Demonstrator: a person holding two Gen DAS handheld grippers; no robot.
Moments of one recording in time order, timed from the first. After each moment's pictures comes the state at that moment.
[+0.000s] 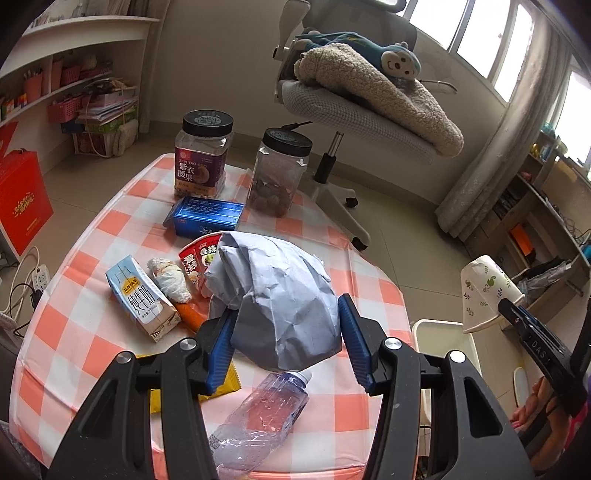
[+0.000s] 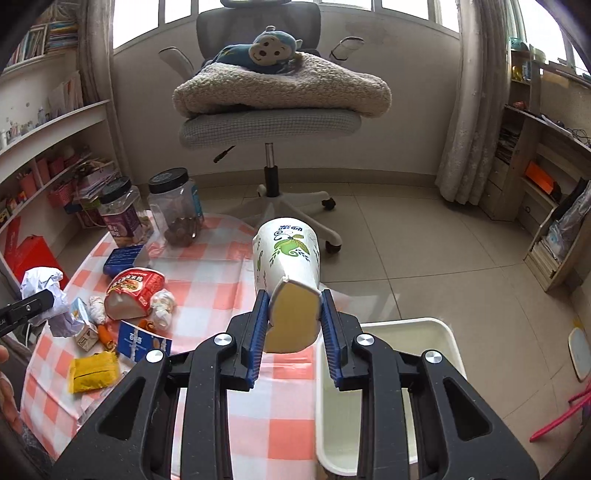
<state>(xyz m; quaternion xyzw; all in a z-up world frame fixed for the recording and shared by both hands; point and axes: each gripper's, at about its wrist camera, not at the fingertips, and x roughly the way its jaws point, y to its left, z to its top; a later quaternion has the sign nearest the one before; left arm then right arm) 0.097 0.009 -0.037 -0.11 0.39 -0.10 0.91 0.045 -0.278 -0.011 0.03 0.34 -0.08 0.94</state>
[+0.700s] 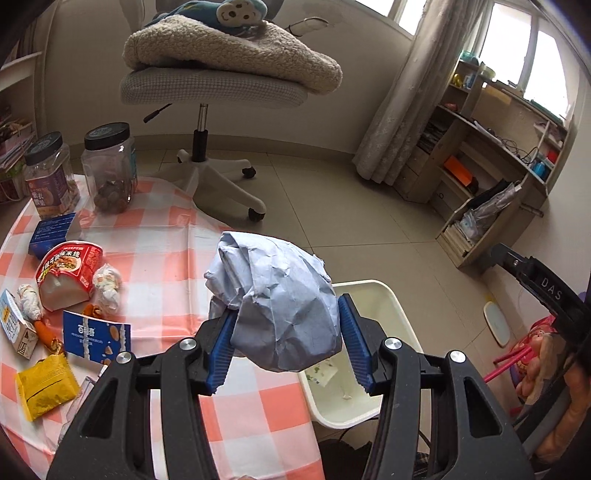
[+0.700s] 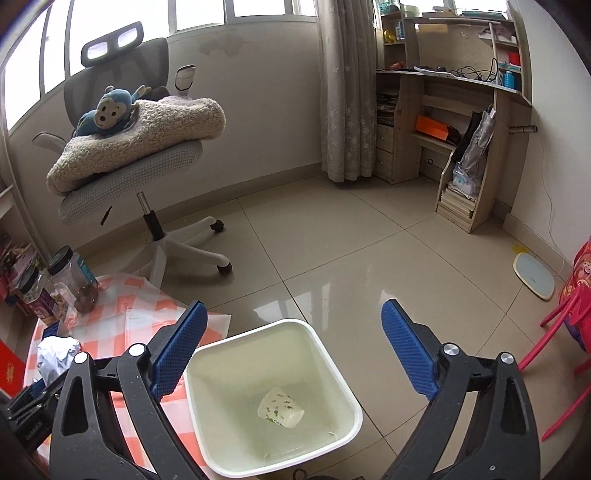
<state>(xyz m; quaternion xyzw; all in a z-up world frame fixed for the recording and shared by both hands) 0.088 -0.202 -0.044 -0.04 0.40 -0.26 0.88 -0.020 -0.428 0.008 0.13 0.30 -0.26 0.91</state>
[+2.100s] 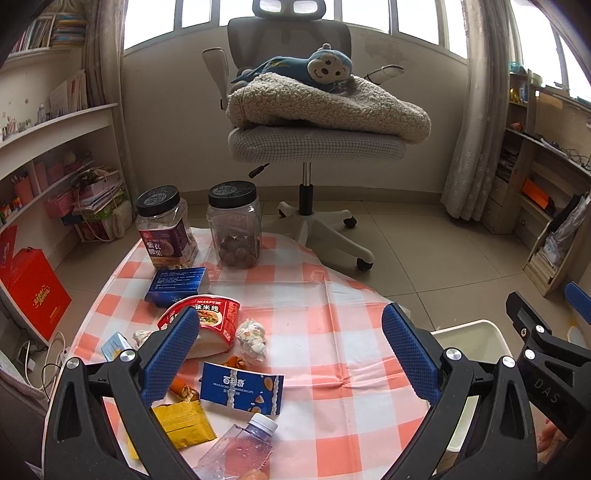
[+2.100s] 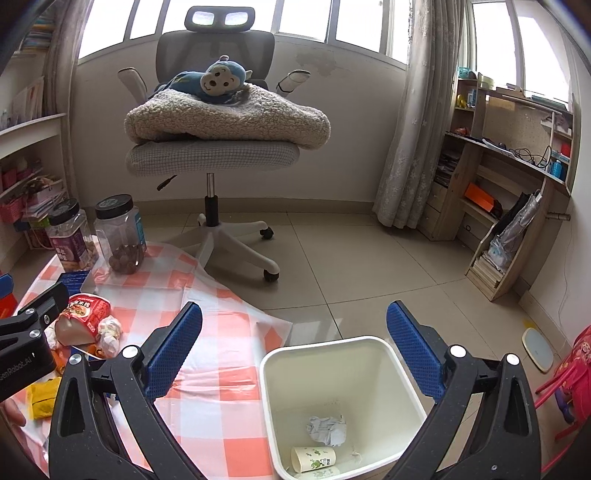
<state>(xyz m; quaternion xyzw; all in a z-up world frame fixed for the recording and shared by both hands) 0.102 -0.094 -0.019 0.03 0.31 -0.07 0.95 0.030 -0.267 0.000 -0.01 0.28 -0.19 0.94</state>
